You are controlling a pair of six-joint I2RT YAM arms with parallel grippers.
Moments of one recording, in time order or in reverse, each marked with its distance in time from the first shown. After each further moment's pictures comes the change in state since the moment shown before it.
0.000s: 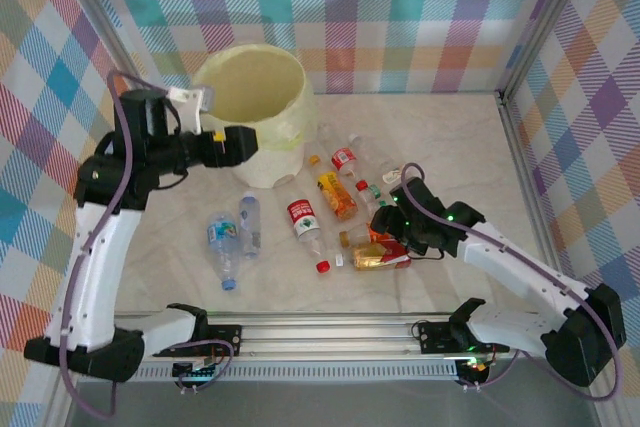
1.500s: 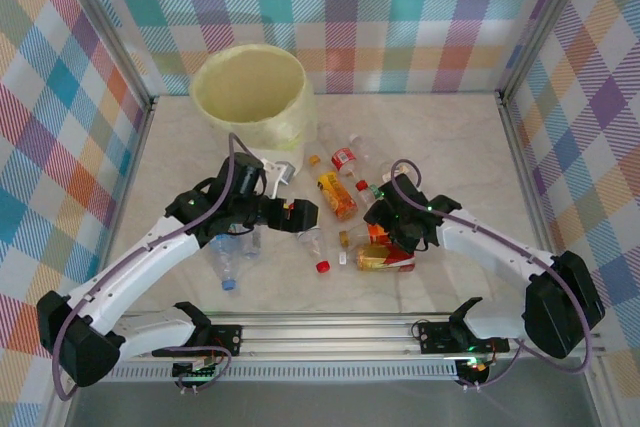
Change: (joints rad) left arm -0.416 -0.016 -0.568 0.339 -0.075 -0.178; right arm -0.033 0.167 -0.022 0.132 -0.001 0.182
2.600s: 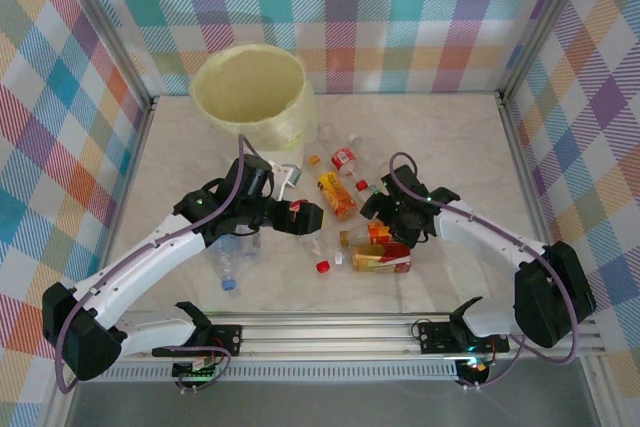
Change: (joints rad) left arm -0.035 0.028 0.000 0.011 -0.027 -0.001; right arm -0.058 0.068 0.028 0.053 -0.095 -0.106
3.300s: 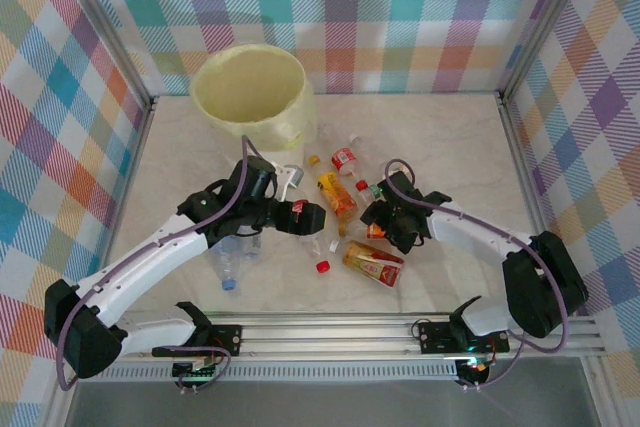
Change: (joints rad) left arm -0.017 0.012 -0.011 0.027 -0.016 -0.018; right arm 0.003 0.062 -0.043 0.051 0.006 0.054
